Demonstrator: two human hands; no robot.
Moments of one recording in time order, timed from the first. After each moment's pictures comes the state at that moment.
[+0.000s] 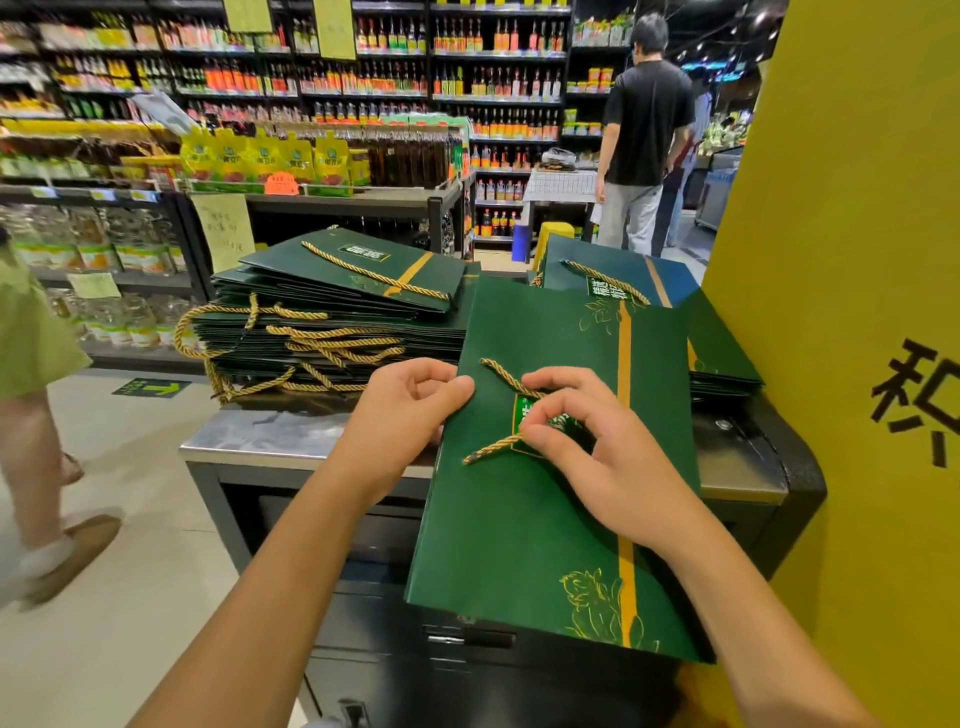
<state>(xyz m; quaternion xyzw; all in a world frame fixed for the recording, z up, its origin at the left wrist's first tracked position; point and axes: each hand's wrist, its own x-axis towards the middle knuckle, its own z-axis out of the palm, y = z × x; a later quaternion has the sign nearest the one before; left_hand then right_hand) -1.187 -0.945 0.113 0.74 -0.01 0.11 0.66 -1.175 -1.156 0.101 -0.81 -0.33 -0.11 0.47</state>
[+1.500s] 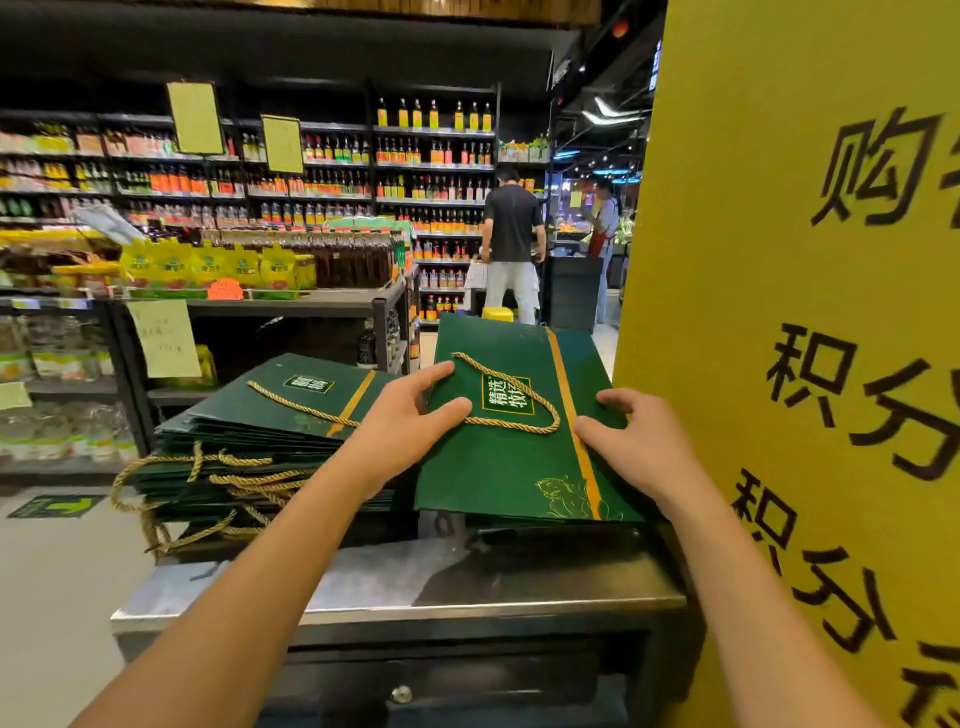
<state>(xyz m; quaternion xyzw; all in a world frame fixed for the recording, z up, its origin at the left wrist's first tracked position) -1.120 -0.973 0.212 0.81 -0.12 0.13 0.56 -1.120 -1.228 0.207 -0.89 -0.02 -0.18 0.43</state>
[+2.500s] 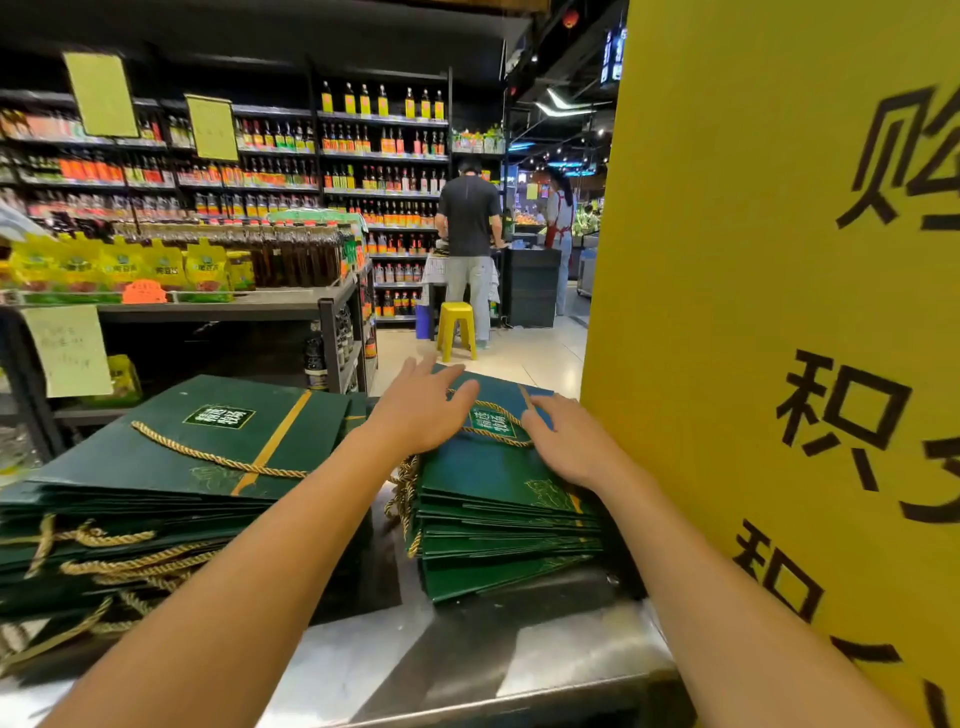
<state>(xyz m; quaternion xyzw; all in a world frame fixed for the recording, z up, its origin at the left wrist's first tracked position) -0.978 -1.028 0.223 0.96 -0.14 0.10 0.21 -0.991 -1.230 0.188 -0.96 -0.07 -0.11 0.25</state>
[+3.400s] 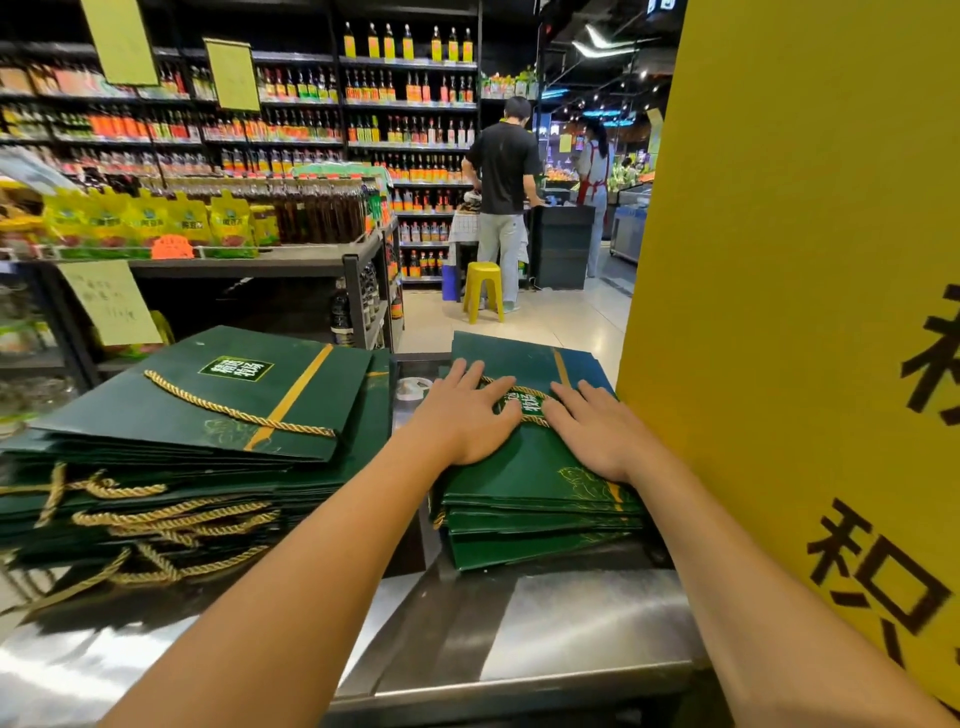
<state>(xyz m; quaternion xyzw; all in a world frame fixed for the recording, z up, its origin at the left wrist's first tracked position) -0.969 -1.040 0.166 0.98 -0.15 0.02 0.09 -0.964 -1.235 0.140 -0.99 -0.07 -0.03 0.15</state>
